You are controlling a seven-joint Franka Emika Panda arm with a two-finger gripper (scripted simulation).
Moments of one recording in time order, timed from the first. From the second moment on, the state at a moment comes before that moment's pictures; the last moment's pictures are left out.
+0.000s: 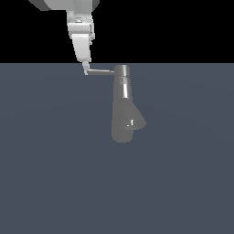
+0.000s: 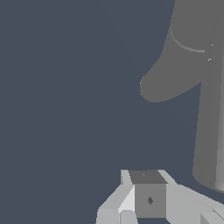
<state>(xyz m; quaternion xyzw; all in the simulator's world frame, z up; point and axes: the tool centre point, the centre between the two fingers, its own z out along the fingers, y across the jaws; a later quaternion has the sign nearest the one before) 0.091 0.118 0.250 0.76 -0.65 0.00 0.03</state>
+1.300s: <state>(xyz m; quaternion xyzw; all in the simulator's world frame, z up) 0.087 0.089 0.239 0.73 -0.69 -0.01 0.03</state>
